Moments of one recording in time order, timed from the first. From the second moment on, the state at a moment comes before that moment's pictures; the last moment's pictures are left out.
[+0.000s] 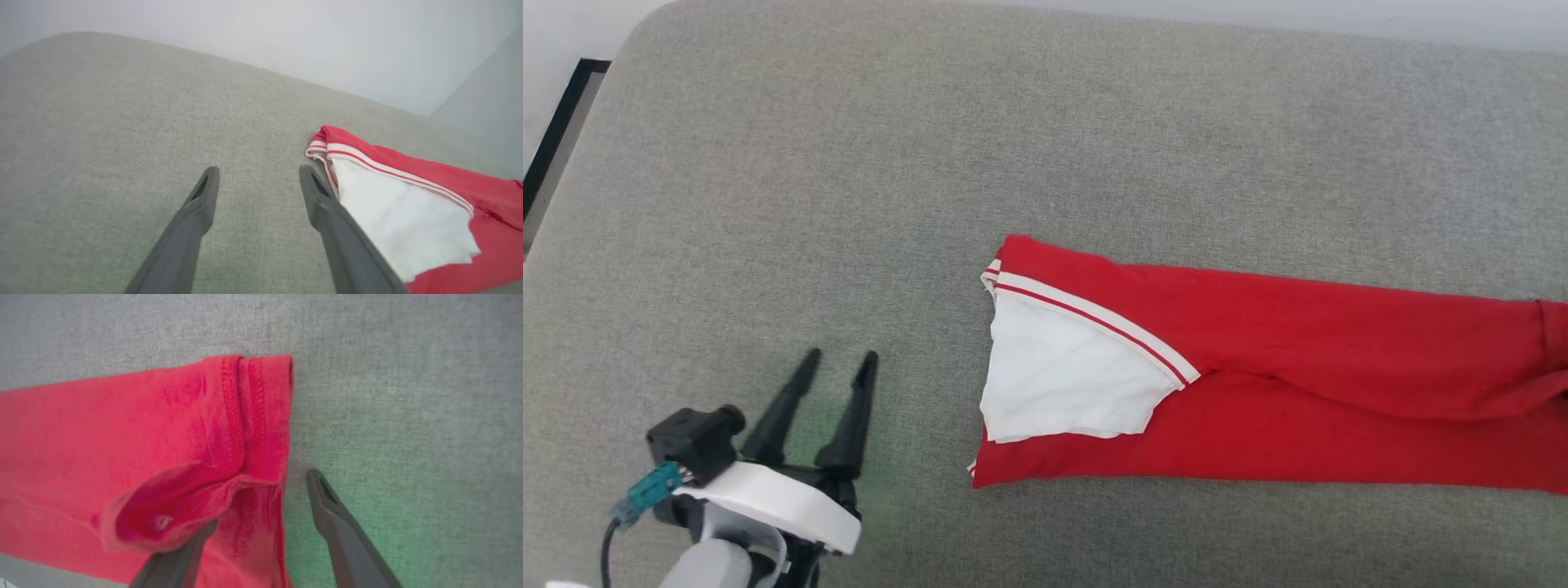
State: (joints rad) left arm -0.17 0.44 -0.44 0.20 -0.79 -0.05 -0.26; right arm -0.26 -0.76 0.02 0.35 1.02 0.13 0.74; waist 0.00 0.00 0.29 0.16
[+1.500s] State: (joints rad) left arm -0.10 0.21 -0.01 0.02 -0.16 -0.13 -0.26; right arm -0.36 -0.77 -0.34 0.45 0.88 0.13 0.79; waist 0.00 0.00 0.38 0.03
